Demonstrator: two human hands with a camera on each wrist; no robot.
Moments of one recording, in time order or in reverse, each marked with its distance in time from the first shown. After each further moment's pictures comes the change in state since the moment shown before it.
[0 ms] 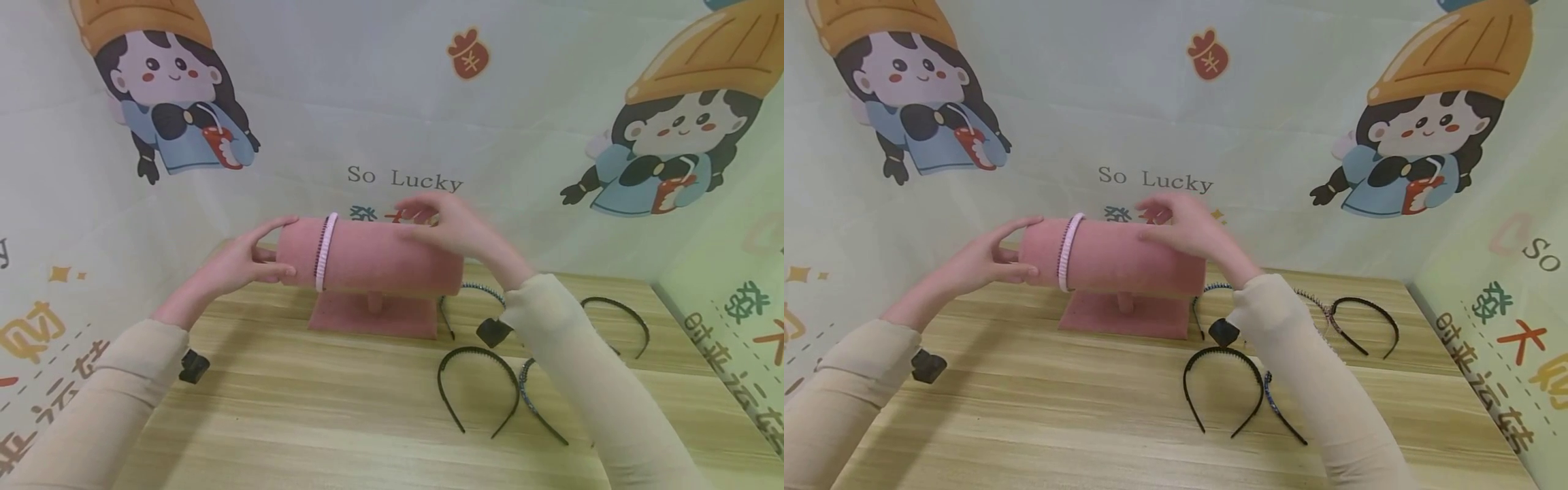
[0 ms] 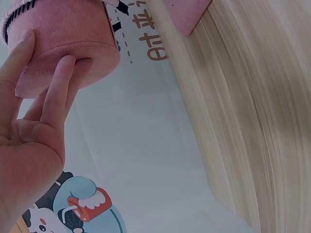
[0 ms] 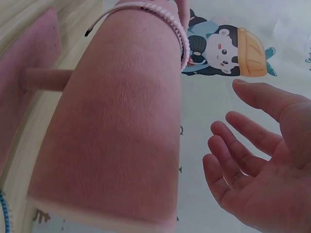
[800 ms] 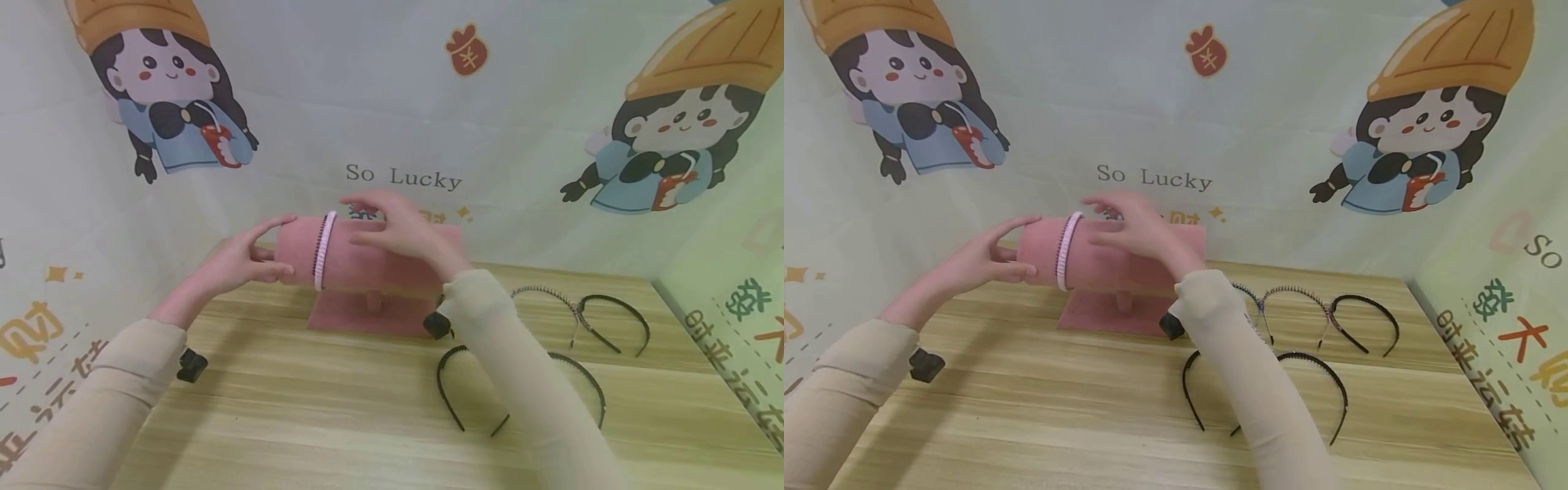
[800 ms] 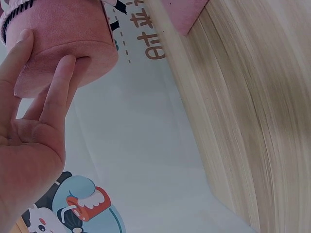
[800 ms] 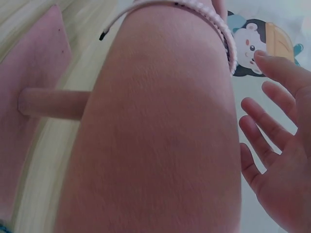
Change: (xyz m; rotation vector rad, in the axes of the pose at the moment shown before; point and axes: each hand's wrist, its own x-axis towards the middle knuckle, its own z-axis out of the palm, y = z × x) left_hand 0.000 0.000 0.001 -0.016 0.004 0.009; right_hand 0.048 -0.001 0.055 -0.040 -0.005 -0.195
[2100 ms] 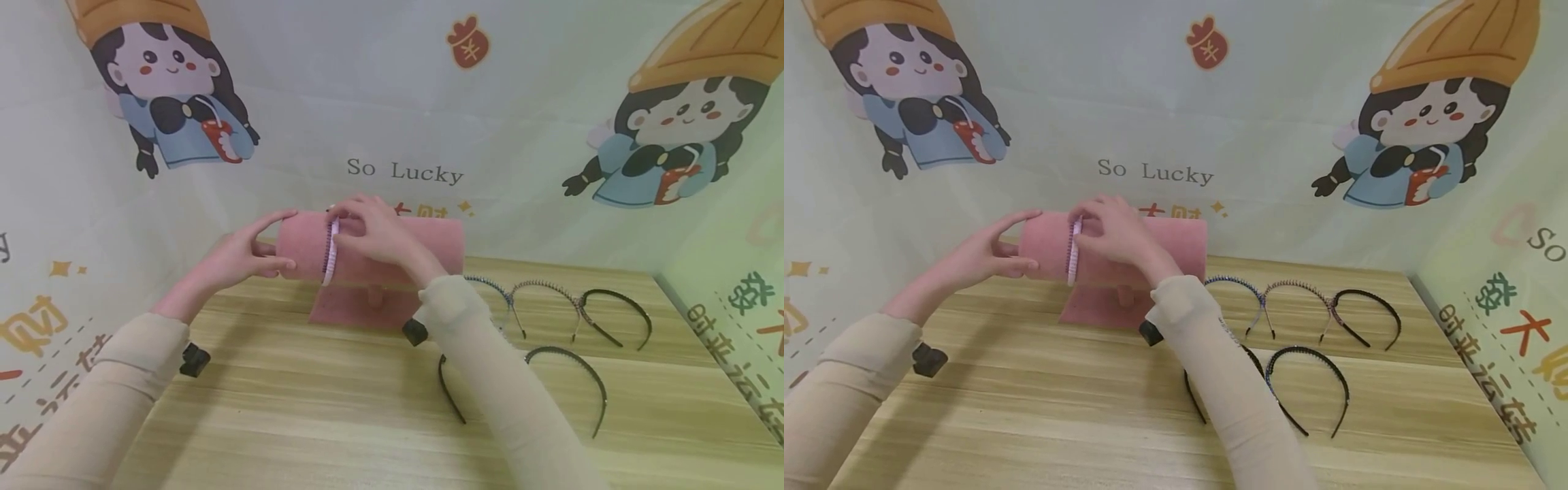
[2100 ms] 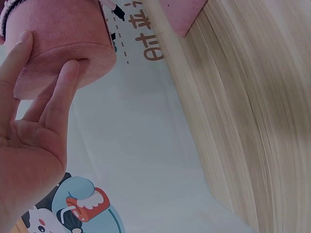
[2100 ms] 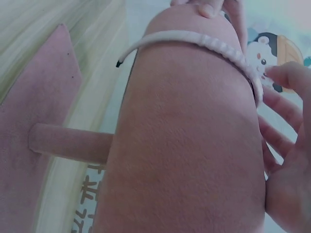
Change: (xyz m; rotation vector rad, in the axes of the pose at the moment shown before) left_hand 0.000 0.000 0.000 0.013 0.004 -0.033; right_hand 0.006 -0.012 0.031 -0.100 0.003 0.063
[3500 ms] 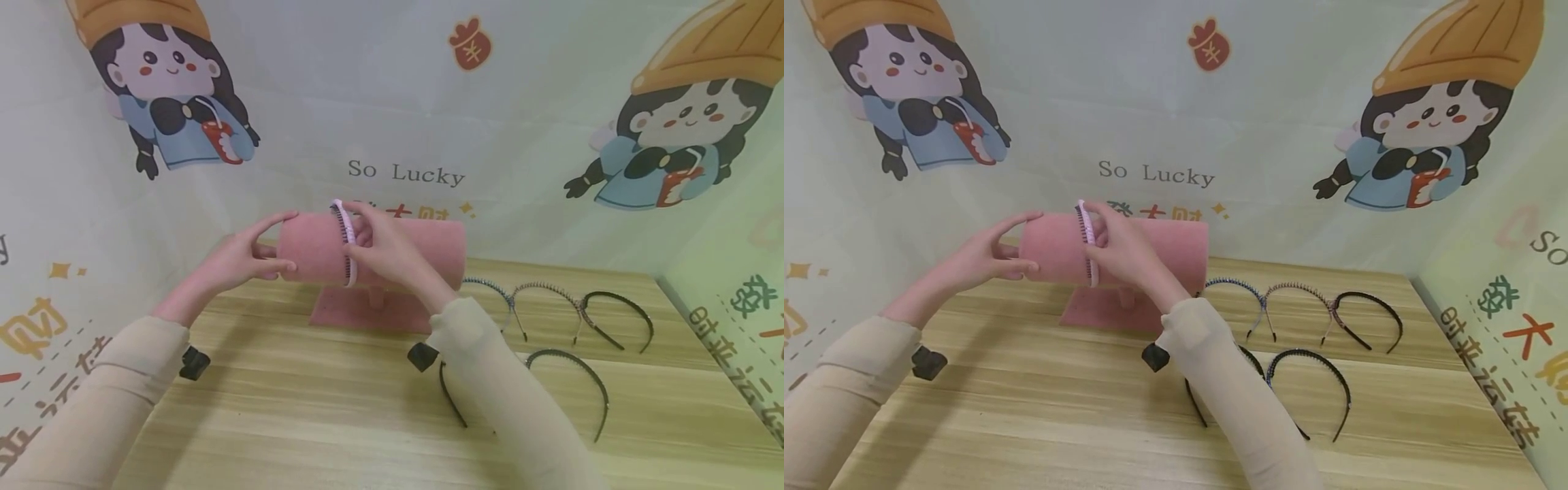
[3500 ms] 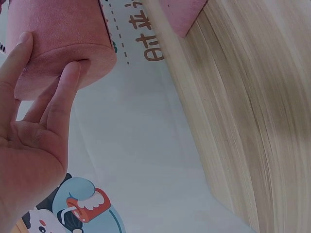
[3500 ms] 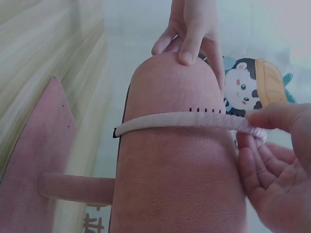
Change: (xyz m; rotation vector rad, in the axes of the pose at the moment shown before) left_hand 0.001 -0.001 -0.001 -0.002 -0.002 0.009; right_hand -0.023 -0.014 0.004 0.362 0.082 0.171
